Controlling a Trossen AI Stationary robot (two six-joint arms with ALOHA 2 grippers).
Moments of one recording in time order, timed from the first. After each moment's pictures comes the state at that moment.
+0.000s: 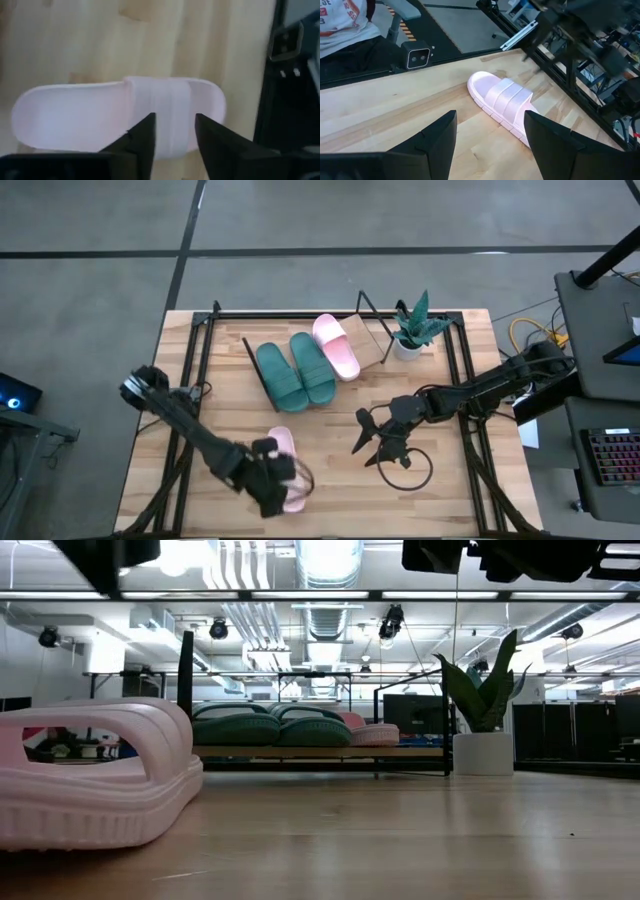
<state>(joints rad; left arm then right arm) -0.64 1.70 1.42 -0.87 -0.21 -0.83 0.29 1.37 0.71 0.23 -0.34 -0.63</state>
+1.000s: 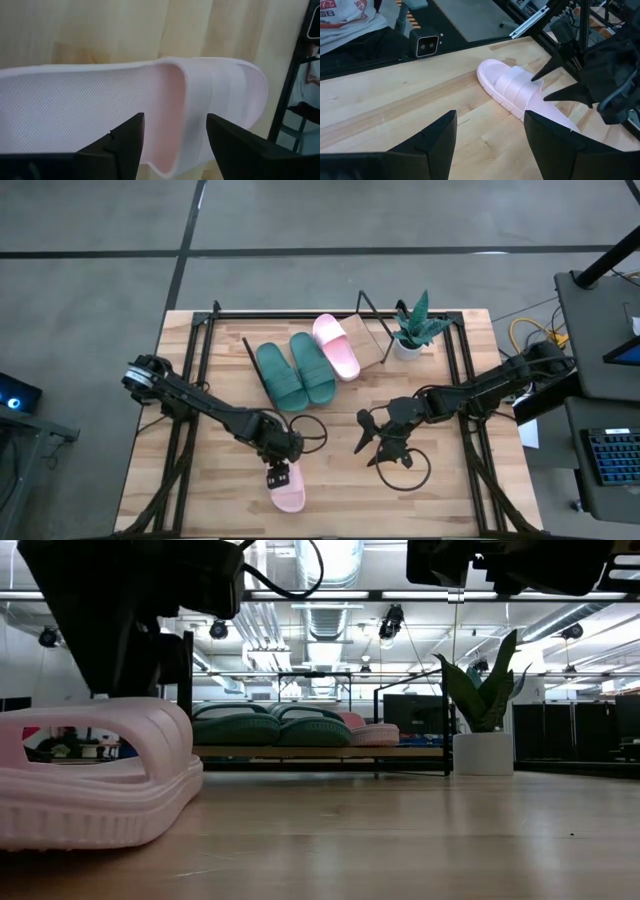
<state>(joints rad) -0.39 1.66 1.13 -0.63 0.19 -0.67 0.29 1.37 0.71 0.16 -0.34 -0.63</state>
